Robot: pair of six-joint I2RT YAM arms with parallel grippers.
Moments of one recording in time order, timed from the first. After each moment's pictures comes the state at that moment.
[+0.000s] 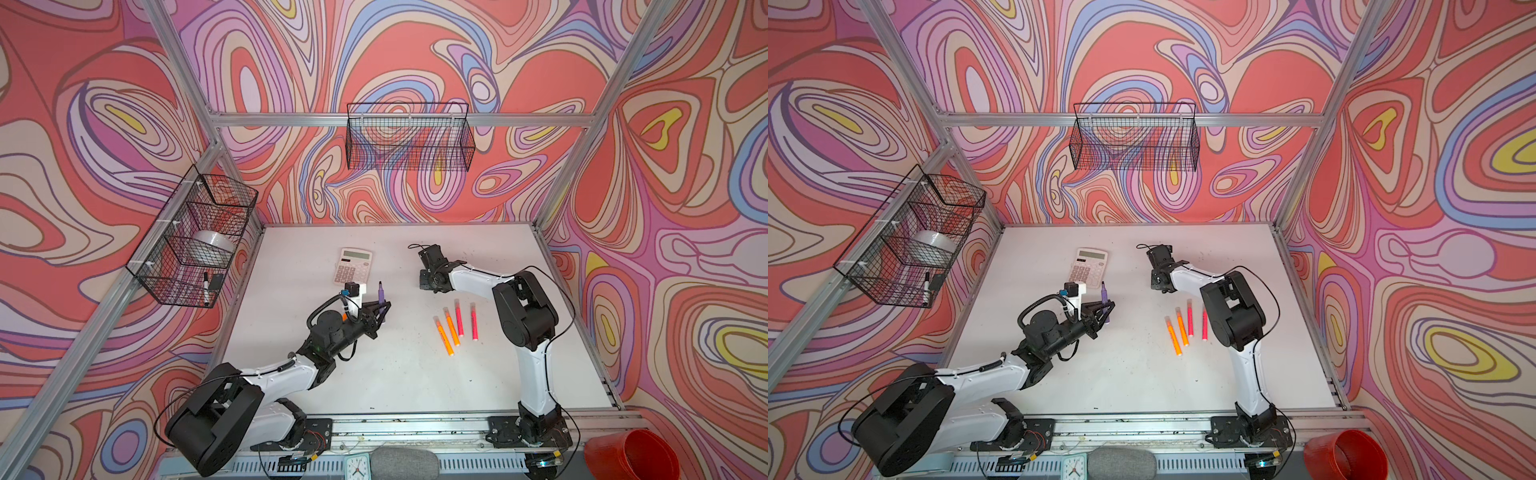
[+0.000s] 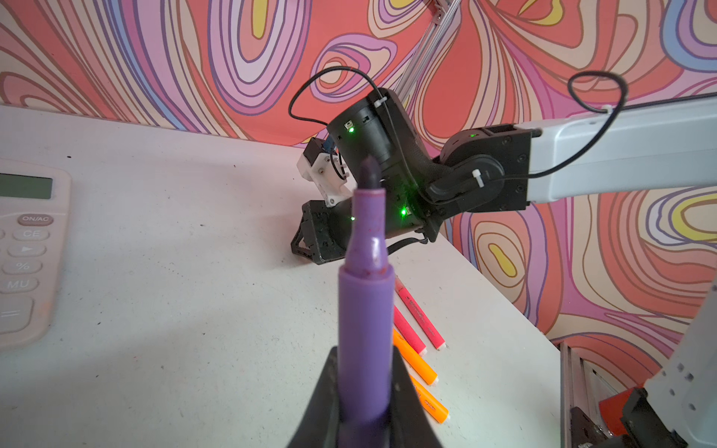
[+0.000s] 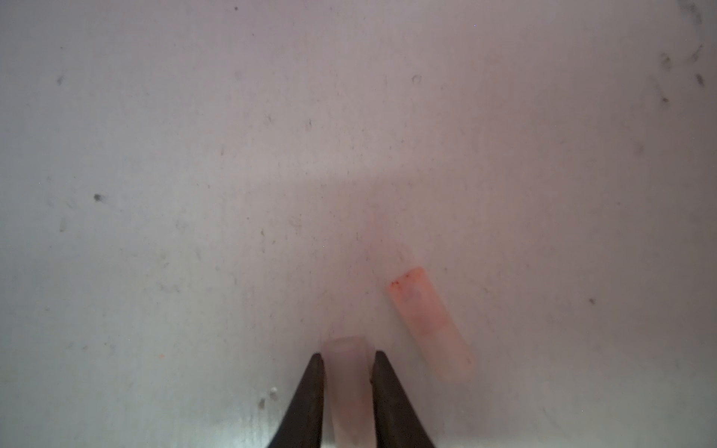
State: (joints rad) left arm -0.59 1.25 0.30 0.88 0.25 -0.50; right arm 0.48 2.13 1.47 -0.38 0.23 0.47
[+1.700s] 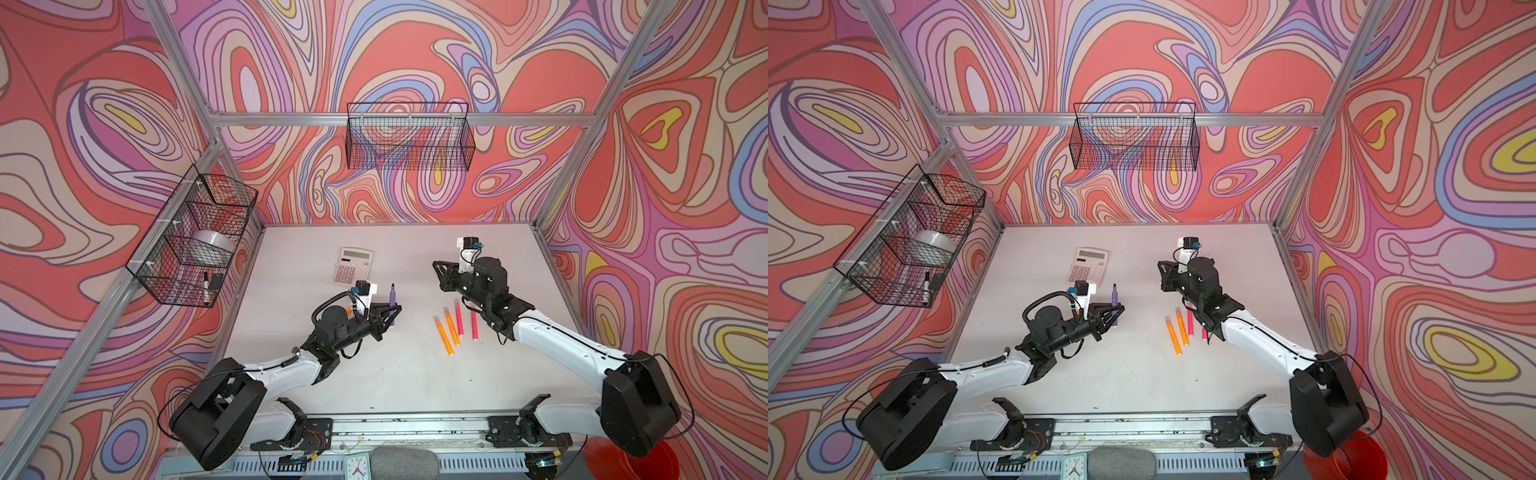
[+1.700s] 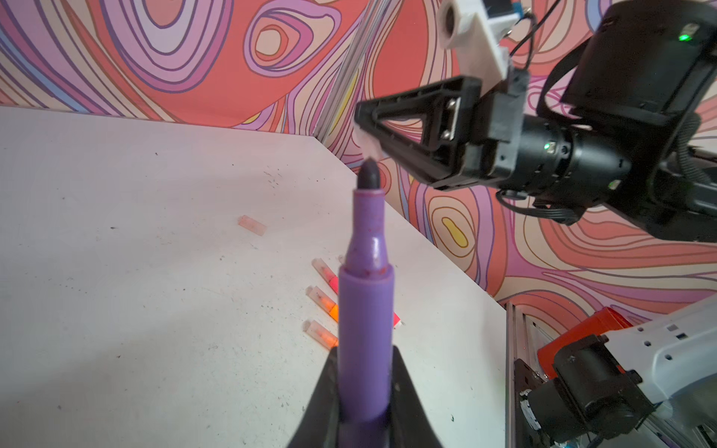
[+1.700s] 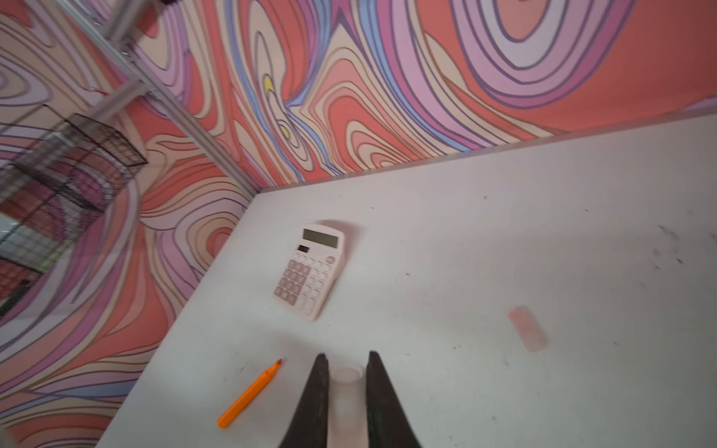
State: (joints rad) left arm -0.62 1.28 0.36 0.86 0.41 -0.49; right arm 0.53 1.27 0.81 0.27 -0.08 0.51
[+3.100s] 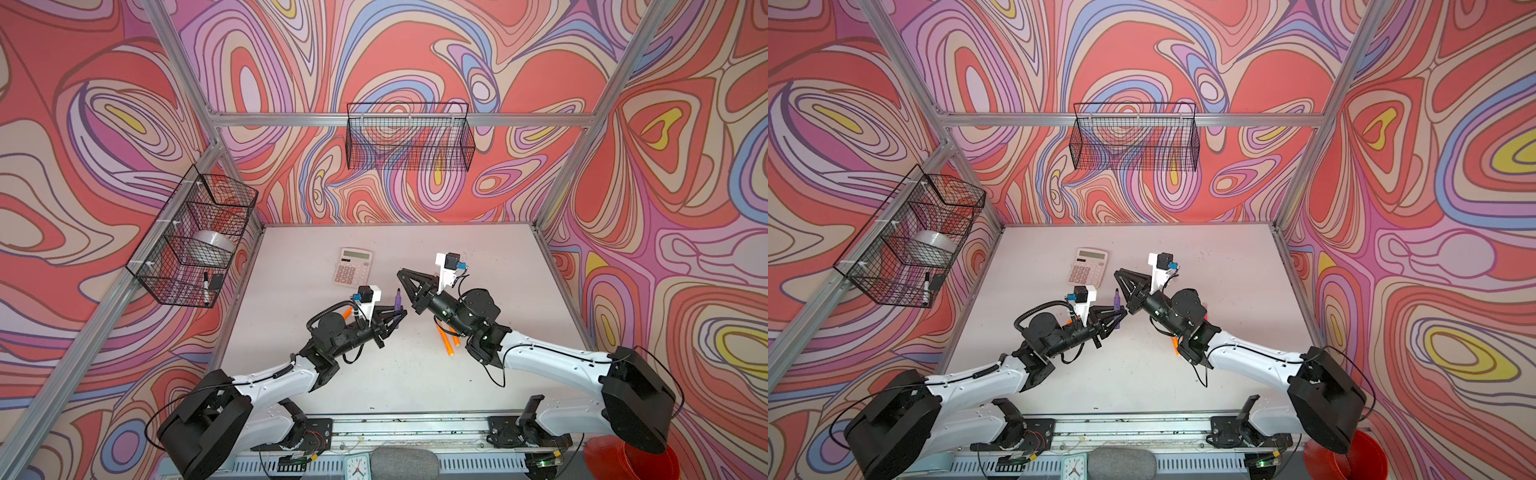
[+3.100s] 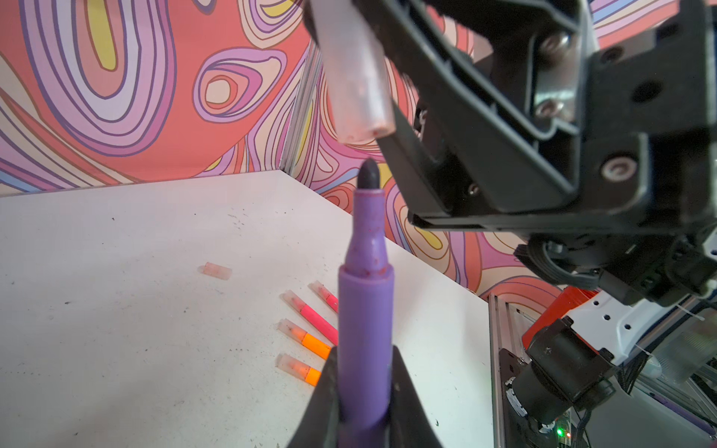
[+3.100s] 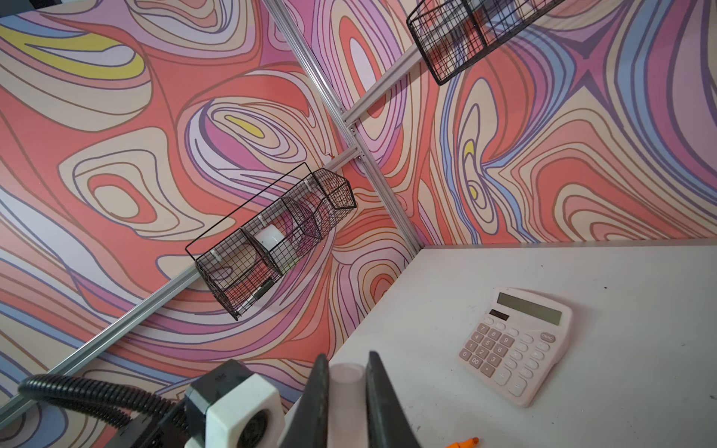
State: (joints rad) left arm -0.68 1.19 0.34 0.90 0.40 -0.40; right arm 0.83 1.32 0.70 0.82 -0.04 0.60
